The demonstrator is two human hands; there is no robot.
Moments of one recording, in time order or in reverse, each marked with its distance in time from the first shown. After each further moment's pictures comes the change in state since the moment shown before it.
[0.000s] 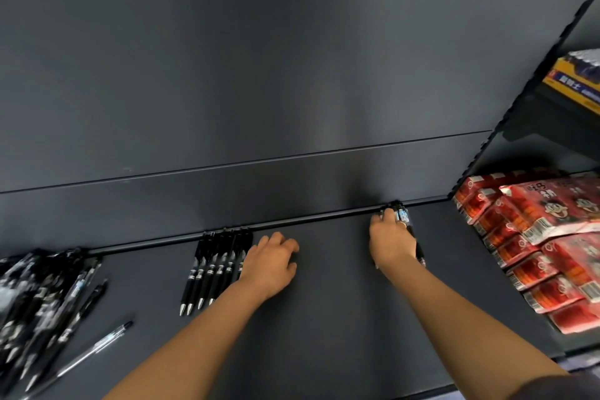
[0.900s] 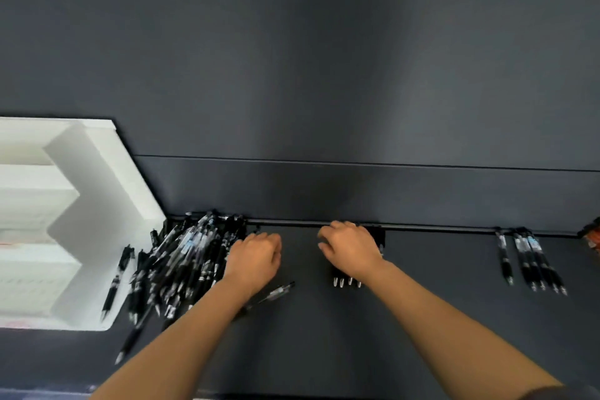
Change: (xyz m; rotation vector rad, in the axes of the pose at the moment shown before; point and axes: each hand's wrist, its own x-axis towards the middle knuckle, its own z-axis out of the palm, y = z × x) left_hand -0.154 -0.221 -0.050 0.027 0.261 -0.220; right_hand -0.109 -0.277 -0.034 0.090 0.155 -0.733
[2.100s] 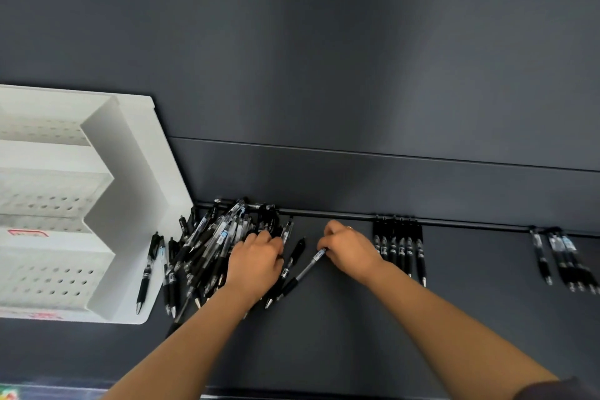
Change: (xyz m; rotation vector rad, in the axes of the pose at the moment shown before) left_hand -0.021 -0.090 0.014 -0.026 -0.050 -0.023; right_hand 0.042 -0.072 0.041 0.050 -0.137 -0.088
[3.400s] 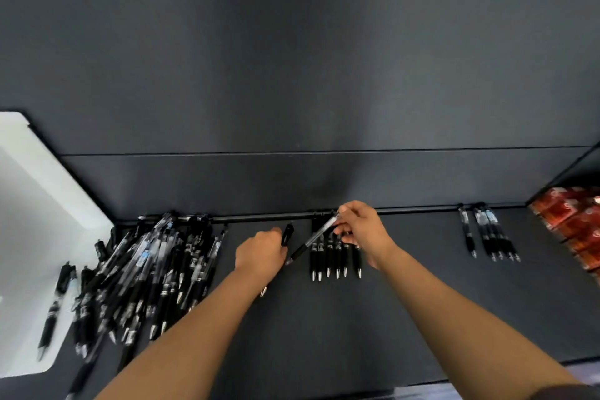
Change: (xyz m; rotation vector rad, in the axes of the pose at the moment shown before) left_hand 0.052 0.114 0.005 -0.080 -0.152 -0.024; right_hand -0.059 0.091 -0.042 1.371 0.376 0.582
